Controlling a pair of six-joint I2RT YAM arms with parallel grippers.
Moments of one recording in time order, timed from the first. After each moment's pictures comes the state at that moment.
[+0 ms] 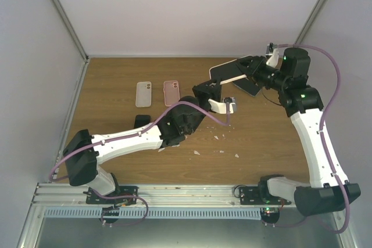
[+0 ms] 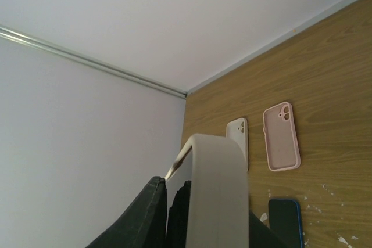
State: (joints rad) left arm -1.09 1.54 1.20 0.46 -0.55 1.31; right arm 0.14 1.19 1.40 -0.54 -0.54 0.89
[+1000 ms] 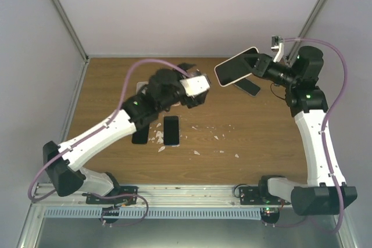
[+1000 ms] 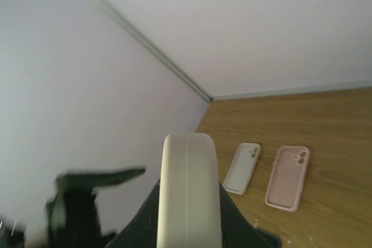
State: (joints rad) left arm -0.88 1.38 1.33 -0.18 -0.17 0.66; right arm 0.02 1.19 1.38 -0.37 -0.80 0.66
